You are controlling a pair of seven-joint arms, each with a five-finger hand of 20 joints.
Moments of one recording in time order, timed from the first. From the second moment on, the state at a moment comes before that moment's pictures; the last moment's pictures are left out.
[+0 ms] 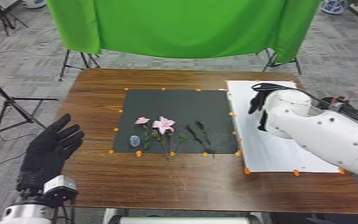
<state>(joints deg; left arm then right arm) 141.4 -37.6 -92.8 -130.5 20.0 26.5 37.1 -36.6 -40.7 18.2 -89.3 -91.8 -7.2 55.4</state>
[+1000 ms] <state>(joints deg) 140.7 -38.5 -92.9 -130.3 20.8 25.8 36.0 -32.7 -38.8 10.0 -89.9 -99.5 5.9 55.7</state>
